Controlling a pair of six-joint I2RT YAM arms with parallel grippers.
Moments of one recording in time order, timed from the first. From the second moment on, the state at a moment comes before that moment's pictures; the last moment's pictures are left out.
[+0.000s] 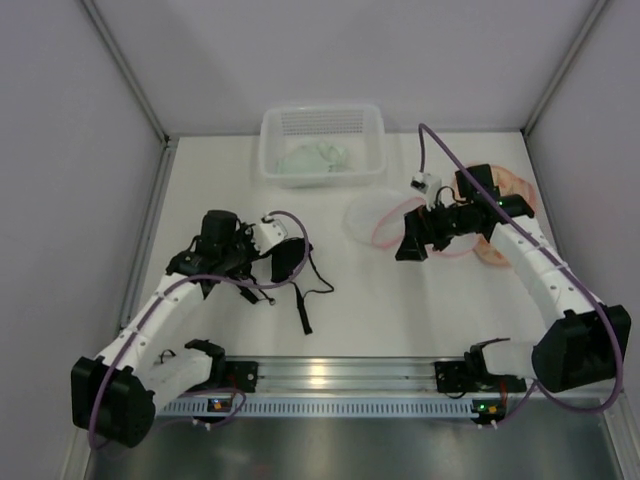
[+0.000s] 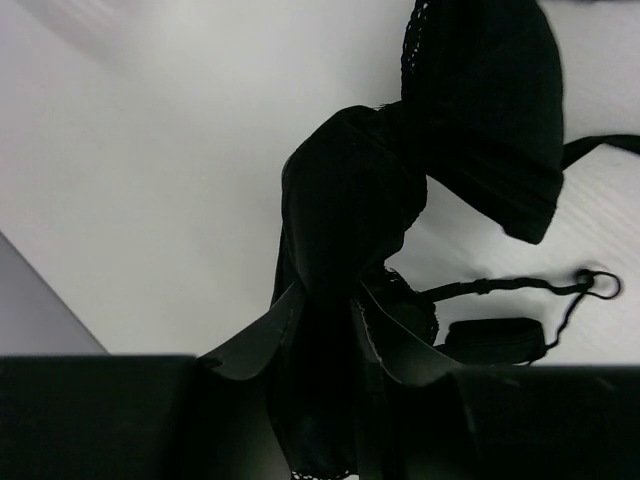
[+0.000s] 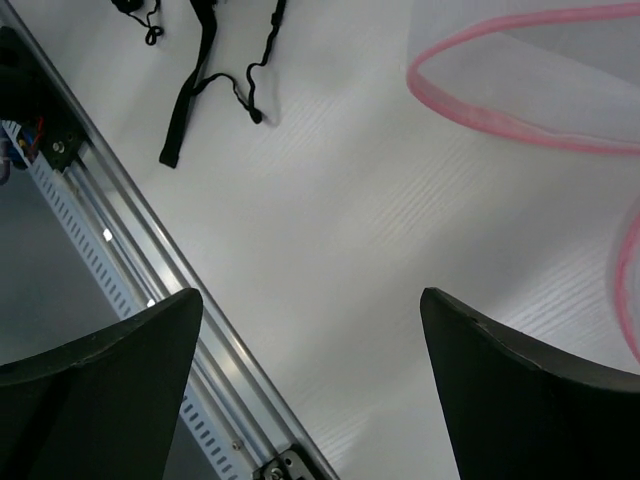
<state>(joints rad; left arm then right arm) -0.32 0.99 0.75 -0.52 0.12 0.71 0.21 1.27 1.11 -0.89 -0.69 -0.23</state>
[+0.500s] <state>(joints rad) 0.08 1.21 0.87 -0.37 0.18 0.62 0.49 1.50 1.09 -0.61 -0.66 -0.10</state>
